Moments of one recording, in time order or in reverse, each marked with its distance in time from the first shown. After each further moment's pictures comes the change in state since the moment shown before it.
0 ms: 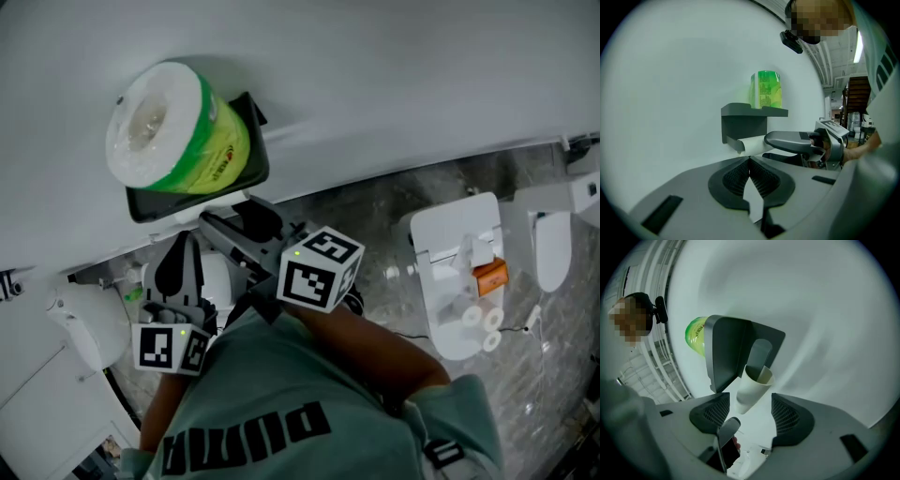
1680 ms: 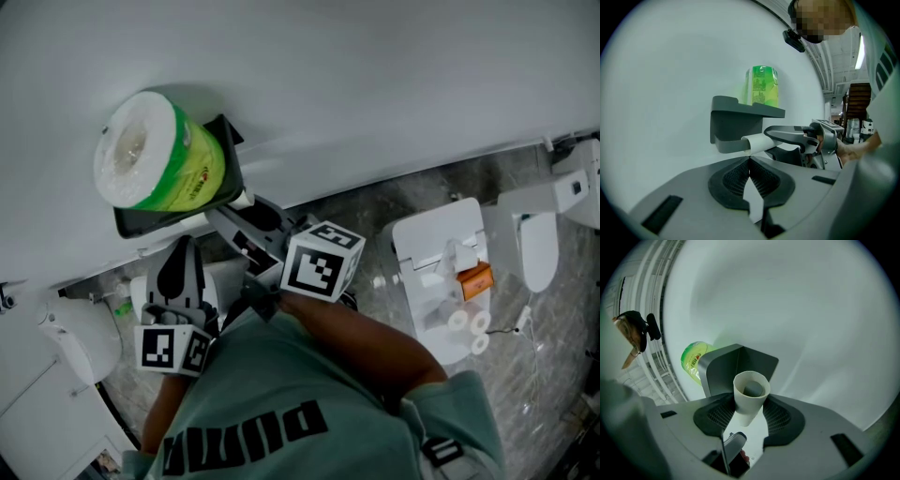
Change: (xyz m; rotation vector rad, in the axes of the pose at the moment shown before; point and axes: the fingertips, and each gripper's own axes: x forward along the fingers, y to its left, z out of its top) left arm 0.020 -0.022 0.000 -0.040 -0.023 -0.027; right arm -0.015 -0.007 0.049 0.079 -0.070 -0.006
